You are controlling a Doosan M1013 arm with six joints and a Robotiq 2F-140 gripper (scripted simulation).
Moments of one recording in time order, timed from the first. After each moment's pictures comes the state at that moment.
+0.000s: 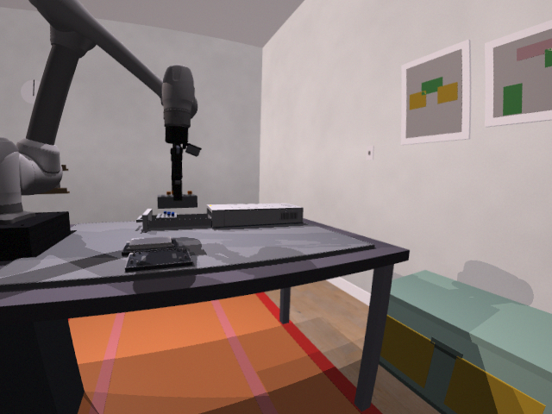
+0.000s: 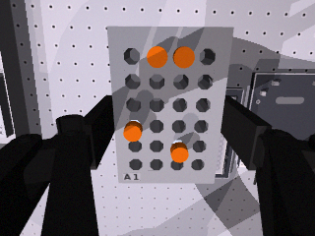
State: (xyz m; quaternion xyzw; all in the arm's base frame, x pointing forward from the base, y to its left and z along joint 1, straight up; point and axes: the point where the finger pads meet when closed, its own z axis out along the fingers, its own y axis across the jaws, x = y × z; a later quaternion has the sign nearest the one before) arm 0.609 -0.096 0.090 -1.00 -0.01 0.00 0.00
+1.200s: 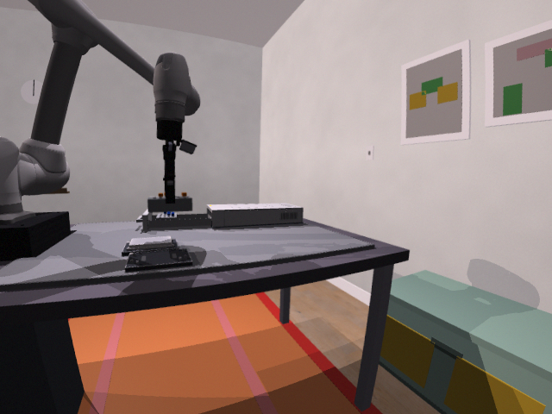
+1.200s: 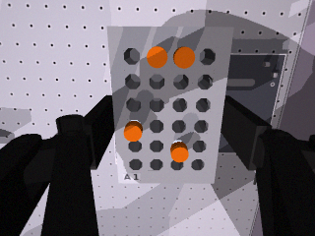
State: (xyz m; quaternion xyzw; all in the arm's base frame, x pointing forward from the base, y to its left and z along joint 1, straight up) arm 0.584 -0.177 0.090 -1.00 -0.01 0.00 0.00
